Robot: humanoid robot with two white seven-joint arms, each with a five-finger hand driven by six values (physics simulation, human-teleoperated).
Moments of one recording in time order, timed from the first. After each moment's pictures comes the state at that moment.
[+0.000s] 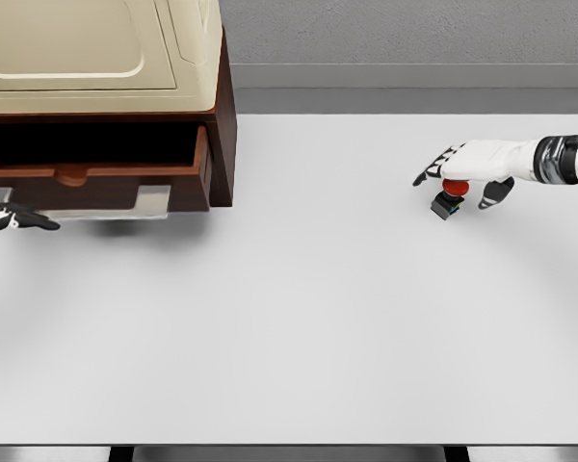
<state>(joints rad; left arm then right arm) -0.46 1.58 -0.81 -1.72 0.49 -0.61 -0.46 -0.91 -0.71 0.84 -1.06 0.54 -0.61 0.61</state>
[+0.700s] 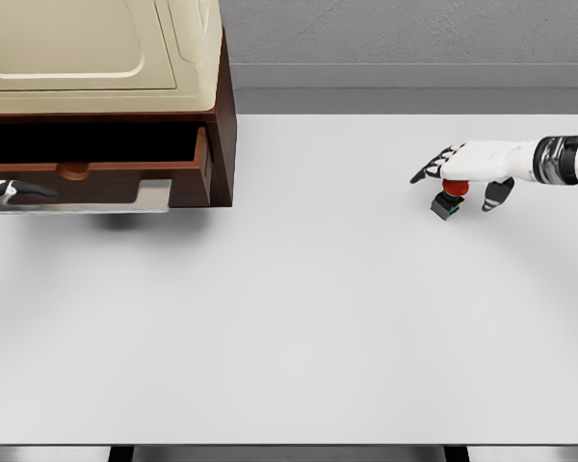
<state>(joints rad) -0.48 1.45 -0.71 -1.61 0.61 -0.61 -0.61 -0.91 -0.71 0.84 -1.06 0.54 -0.61 0.61</state>
